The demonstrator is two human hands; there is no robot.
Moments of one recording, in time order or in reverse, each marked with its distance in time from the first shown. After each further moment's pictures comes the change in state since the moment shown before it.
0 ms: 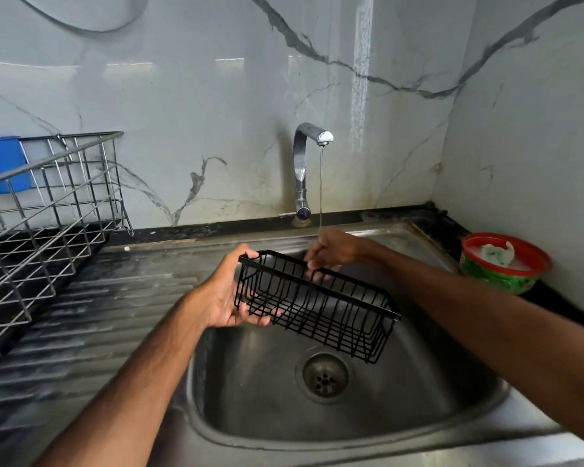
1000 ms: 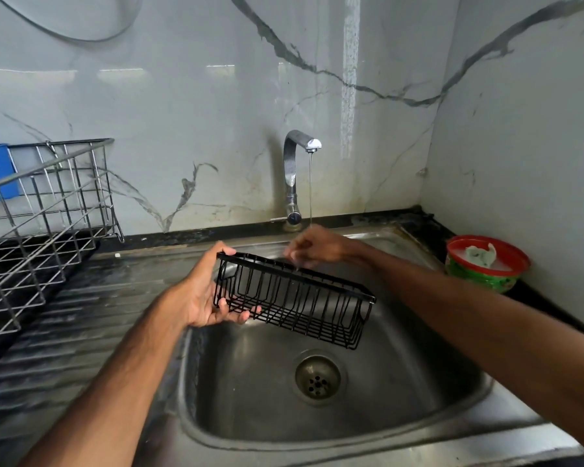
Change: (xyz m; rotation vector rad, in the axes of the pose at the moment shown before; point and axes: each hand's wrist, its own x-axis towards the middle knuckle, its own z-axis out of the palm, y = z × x) left_hand -0.008 0.009 -0.021 -0.049 -0.011 0.011; right_hand 0.002 -0.014 -0.001 -0.053 0.116 -0.140
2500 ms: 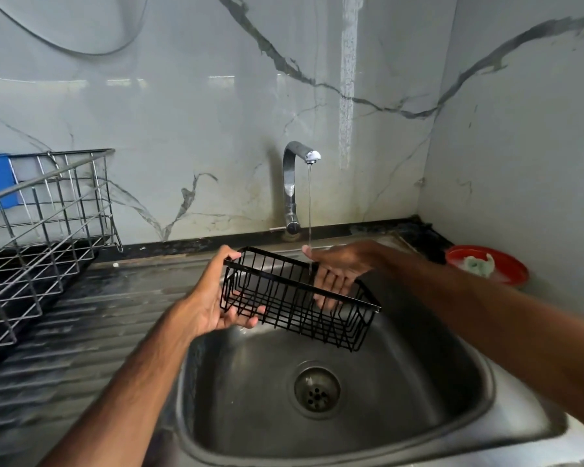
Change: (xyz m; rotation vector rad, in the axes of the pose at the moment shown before) left_hand 0.001 -0.002 0.017 0.029 0.030 0.185; right_hand -0.014 0.016 -0.024 0.198 -0.516 0.498
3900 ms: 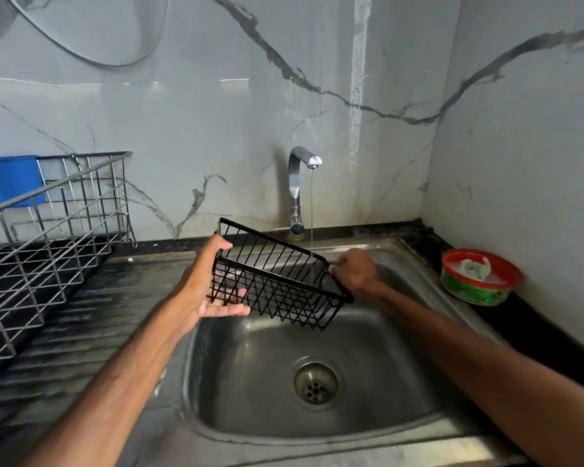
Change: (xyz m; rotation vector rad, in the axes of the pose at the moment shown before) left_hand -0.043 0.011 0.002 -0.081 0.336 0.159; right_hand -0.013 0.021 0.053 -0.017 1.114 -0.139
